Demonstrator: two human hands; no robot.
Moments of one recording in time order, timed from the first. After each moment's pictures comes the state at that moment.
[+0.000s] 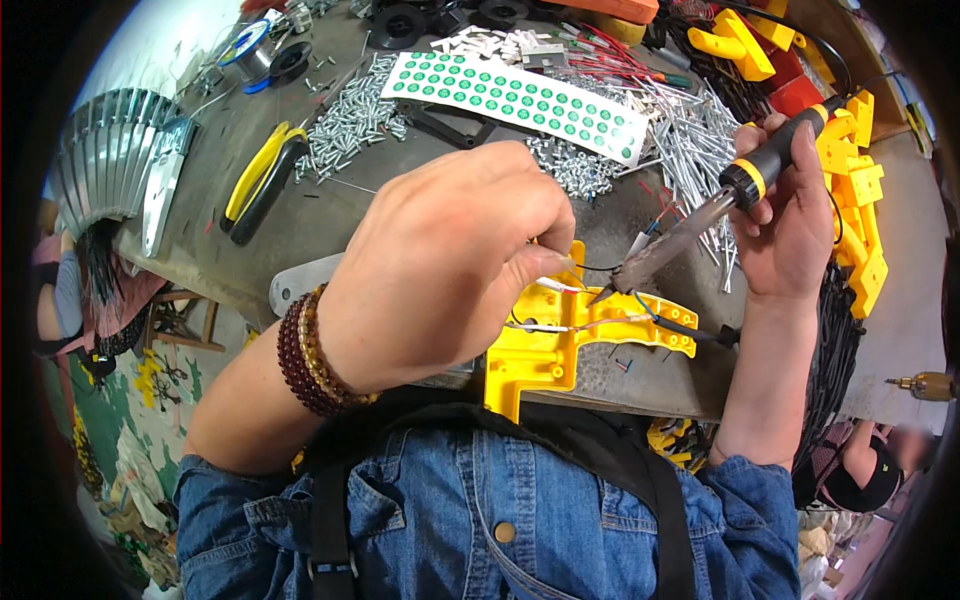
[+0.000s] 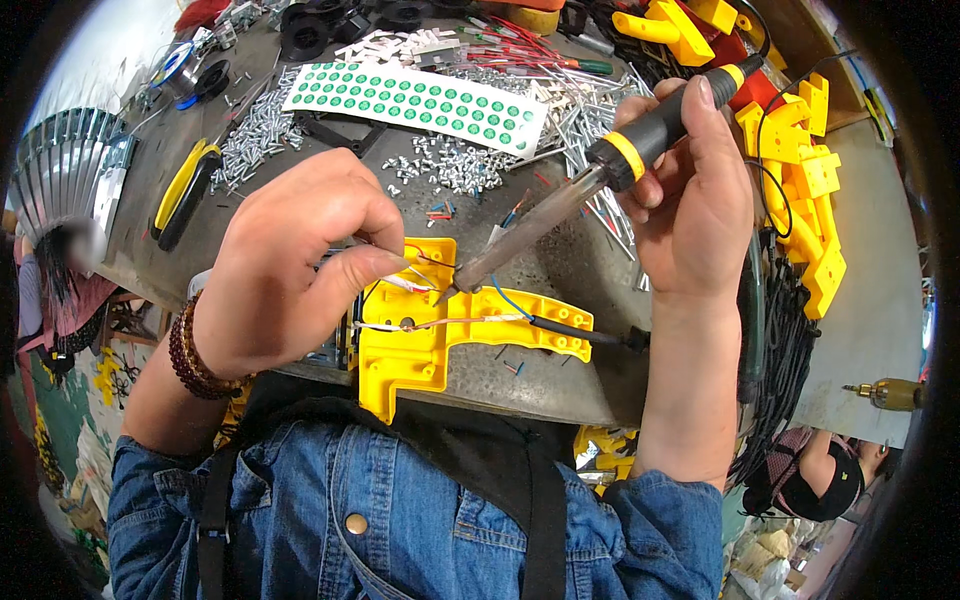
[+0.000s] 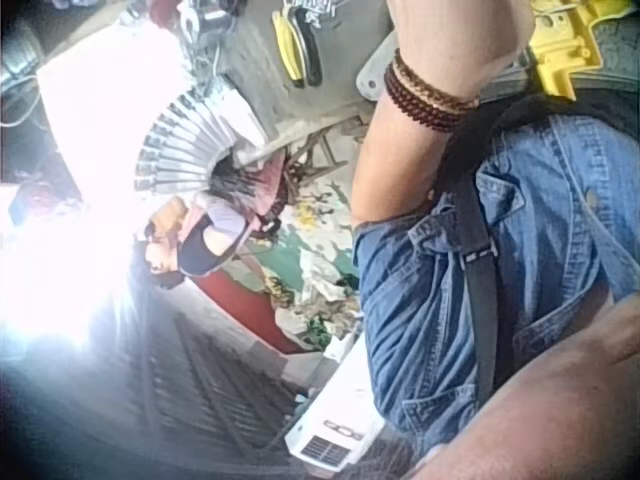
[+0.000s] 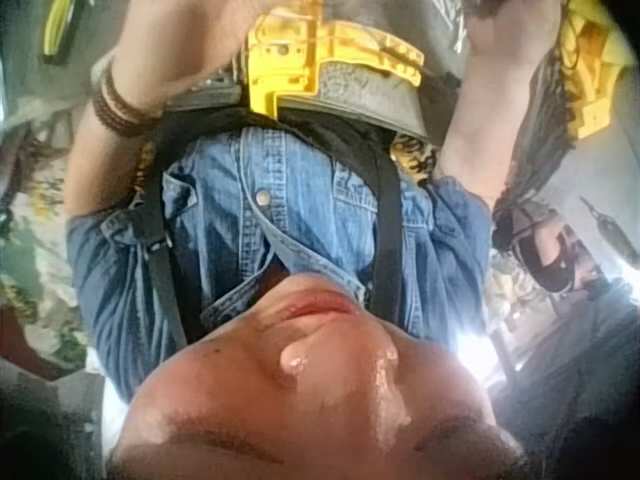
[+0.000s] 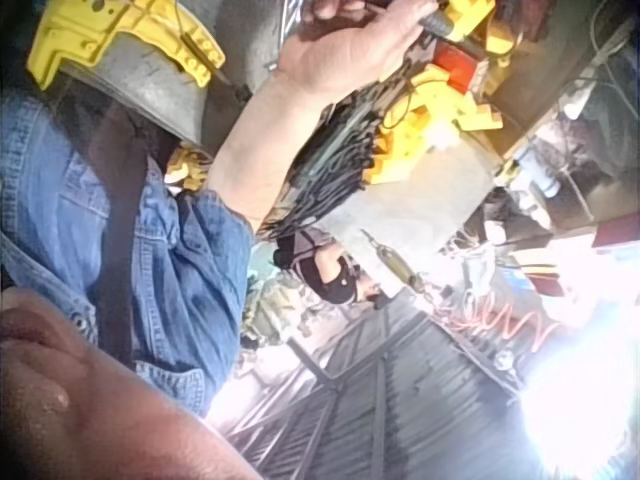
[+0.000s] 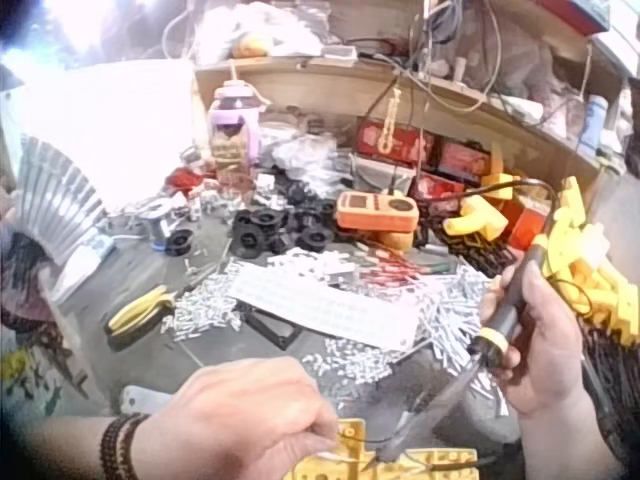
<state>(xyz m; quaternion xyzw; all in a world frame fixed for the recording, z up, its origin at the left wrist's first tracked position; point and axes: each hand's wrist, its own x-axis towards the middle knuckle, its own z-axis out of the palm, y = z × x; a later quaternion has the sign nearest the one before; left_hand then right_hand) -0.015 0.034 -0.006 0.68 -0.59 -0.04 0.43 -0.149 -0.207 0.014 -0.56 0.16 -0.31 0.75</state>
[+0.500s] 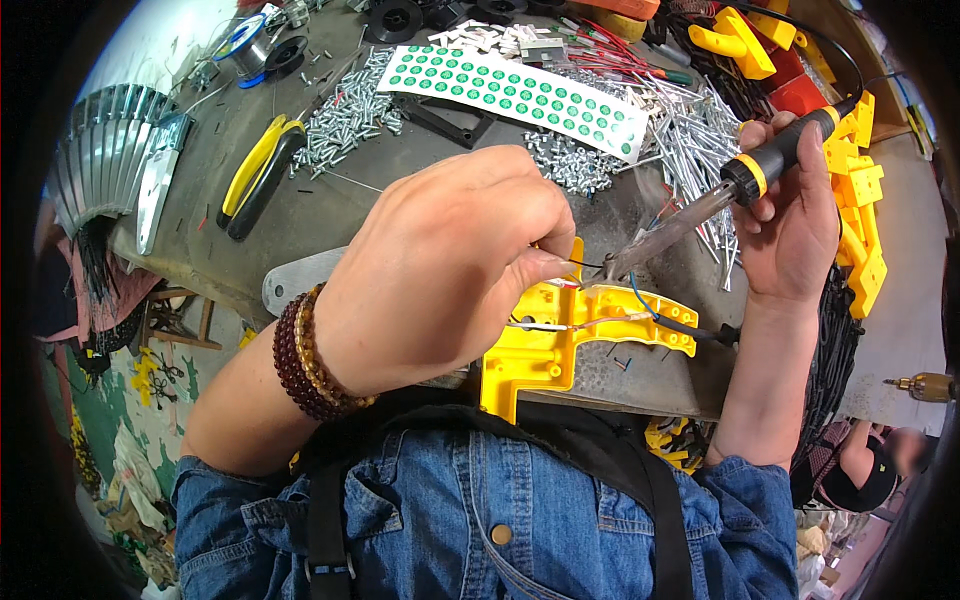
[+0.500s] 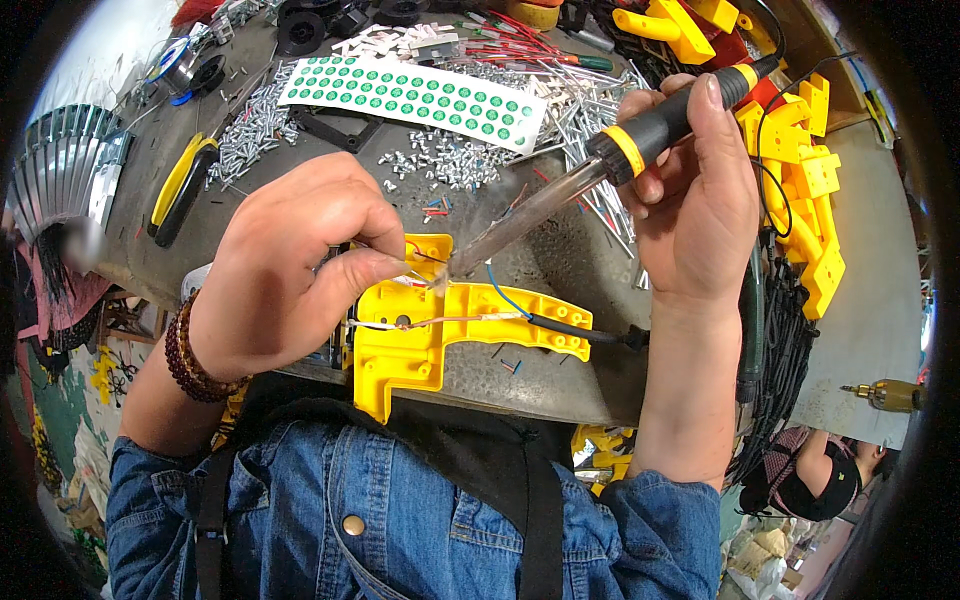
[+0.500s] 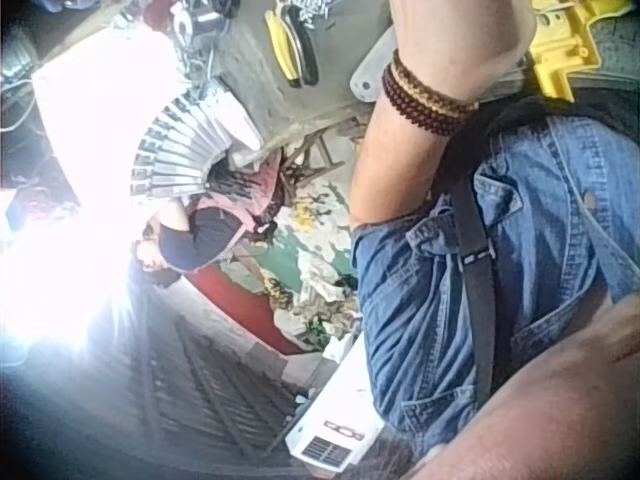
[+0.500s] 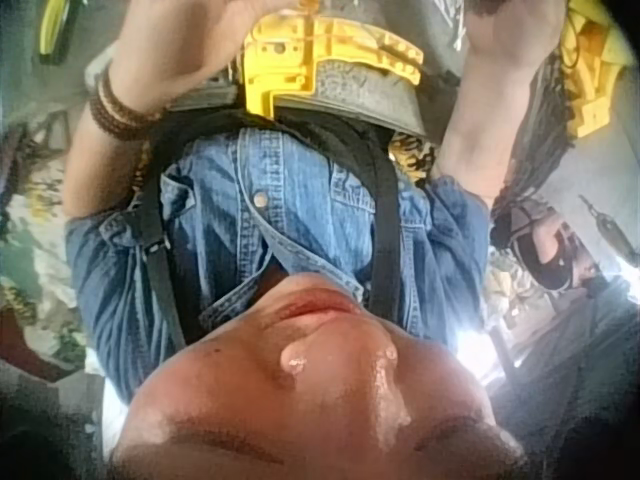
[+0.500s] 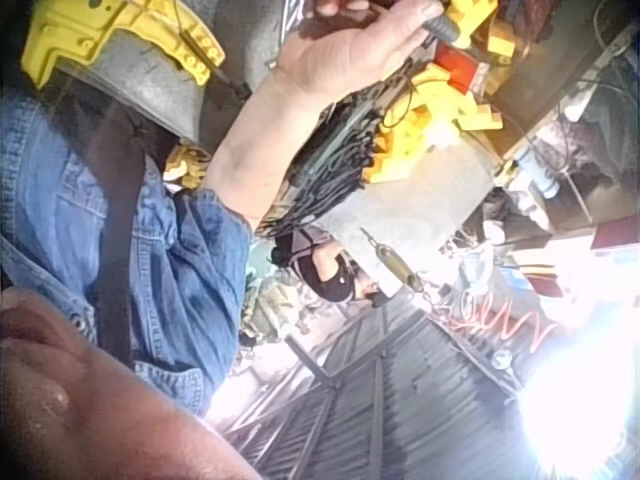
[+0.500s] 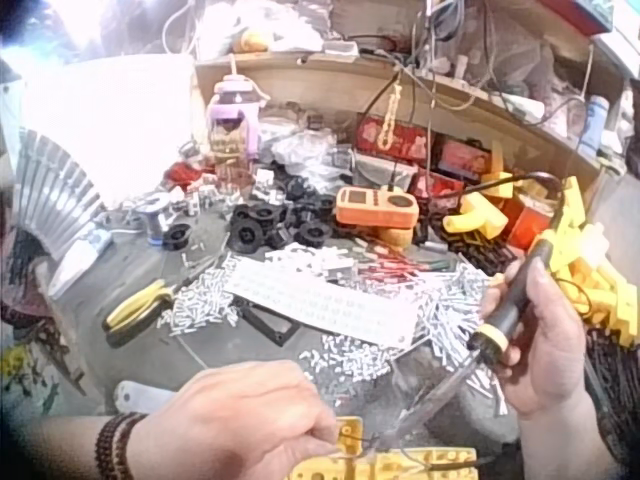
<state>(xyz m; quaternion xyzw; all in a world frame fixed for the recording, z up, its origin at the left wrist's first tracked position) -0.017 0.032 -0.010 0.67 -0.60 -0.05 0.44 -0.152 -0.206 0.014 -0.57 0.13 -0.32 0.74</state>
